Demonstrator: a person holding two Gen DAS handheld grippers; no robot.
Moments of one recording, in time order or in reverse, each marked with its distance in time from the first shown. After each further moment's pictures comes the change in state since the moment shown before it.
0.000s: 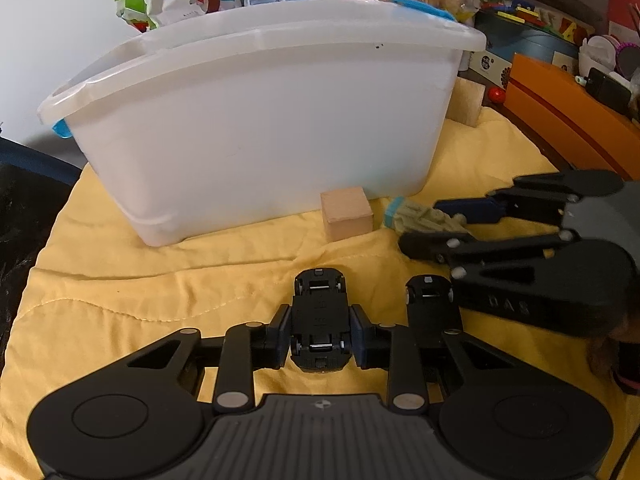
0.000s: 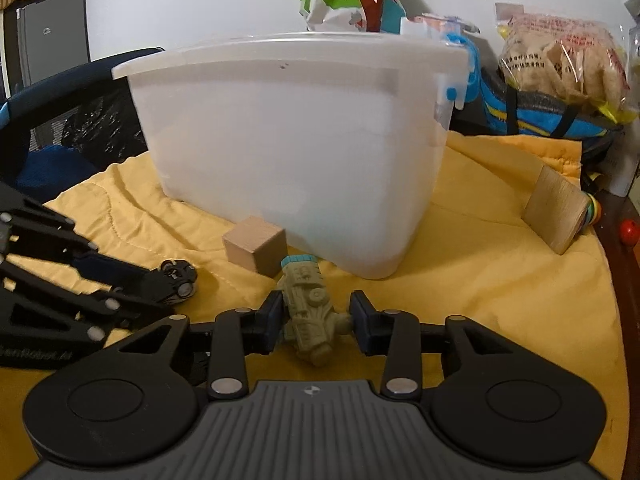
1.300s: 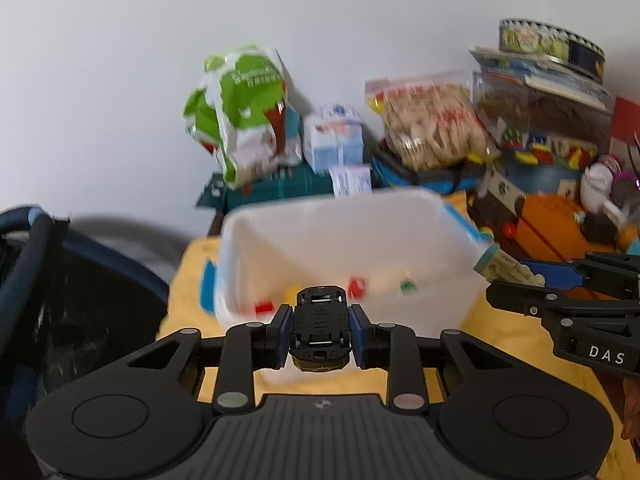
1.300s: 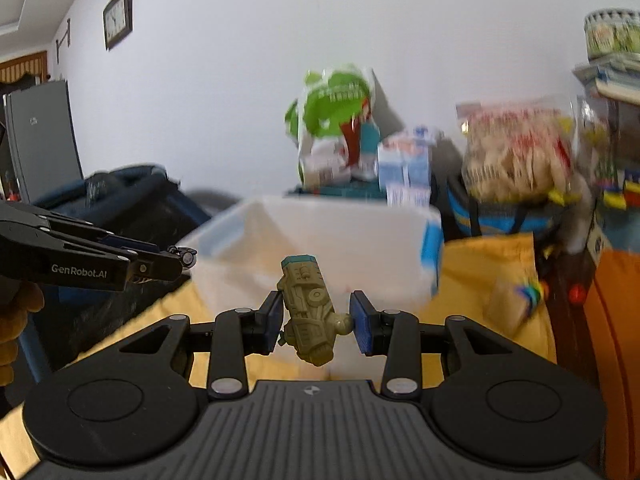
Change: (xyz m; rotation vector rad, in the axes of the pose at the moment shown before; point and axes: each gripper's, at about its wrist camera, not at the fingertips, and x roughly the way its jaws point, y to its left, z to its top) left arm -0.128 0.065 0.090 -0.036 -0.246 0.054; right arm -0.109 0.030 0.093 0.140 -0.234 -0.043
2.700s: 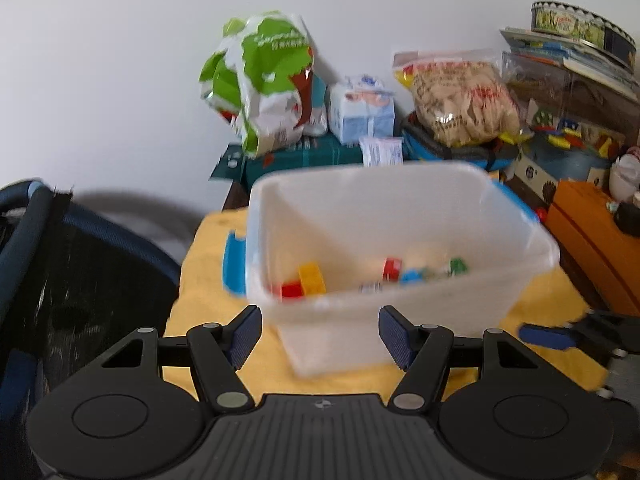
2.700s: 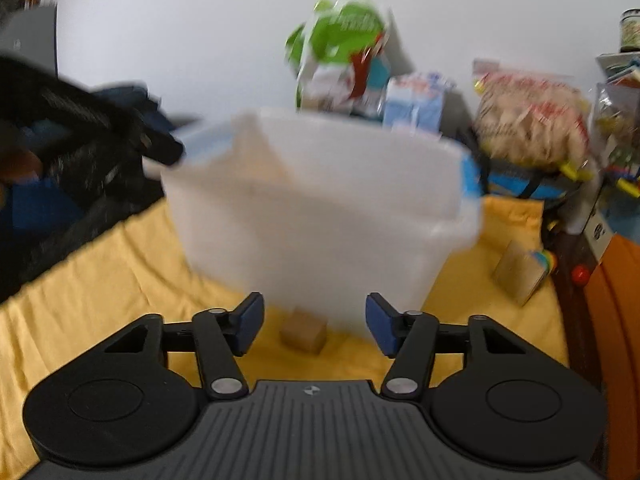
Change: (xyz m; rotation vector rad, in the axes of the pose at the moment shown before) left arm 0.041 0.030 -0.023 -0.034 0.075 0.027; right arm 0.070 0.031 -0.052 -0.127 0.205 -0.118
